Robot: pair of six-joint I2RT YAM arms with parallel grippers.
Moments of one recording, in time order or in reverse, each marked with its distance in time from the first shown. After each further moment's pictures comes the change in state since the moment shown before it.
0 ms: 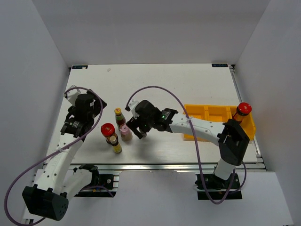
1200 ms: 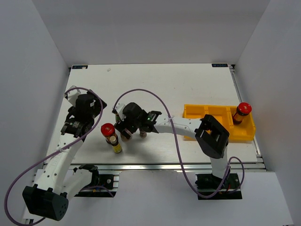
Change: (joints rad) left arm 0.000 -0.006 -0.007 0.000 -0.001 -0.003; right arm 0.056 0.249 0.137 0.188 -0.038 -0.059
